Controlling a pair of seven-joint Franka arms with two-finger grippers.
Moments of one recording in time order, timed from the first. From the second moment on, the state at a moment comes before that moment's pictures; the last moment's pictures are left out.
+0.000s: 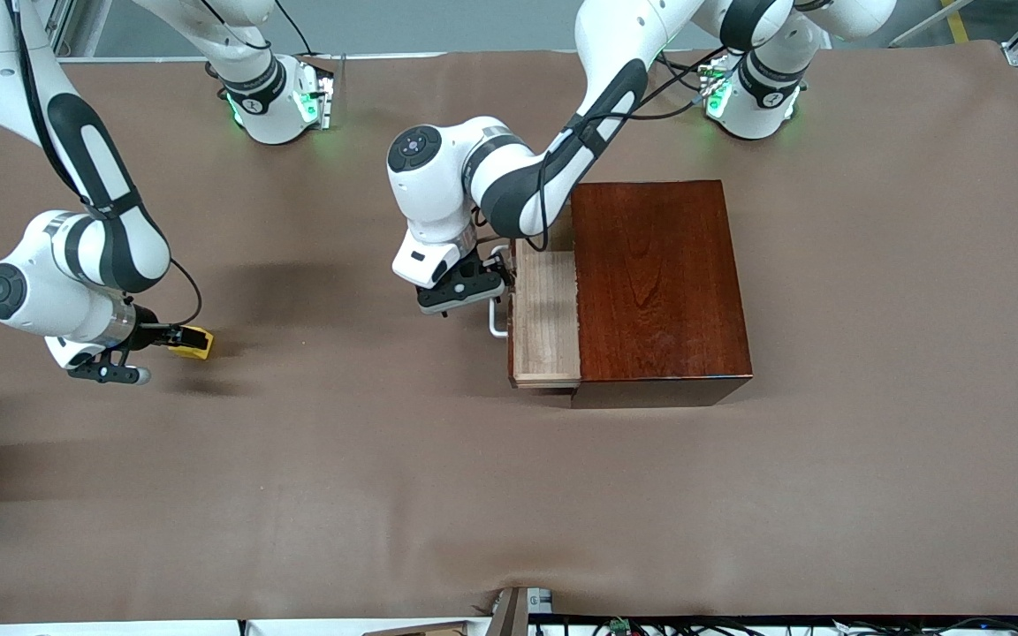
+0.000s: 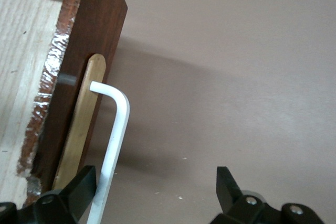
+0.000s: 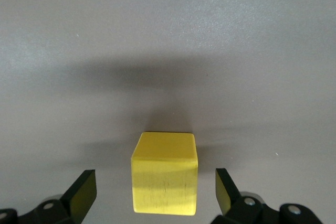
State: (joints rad) left arm -0.98 0.88 0.07 -1.08 0.19 2.01 -1.26; right arm -0.23 0.41 0.05 -2.10 0.03 2.39 -0.09
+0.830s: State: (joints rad) left arm -0.99 0.89 0.05 -1.08 0.19 2.11 -1.34; right arm -0.23 0.41 0.05 -2.18 0.03 2.50 -0.11
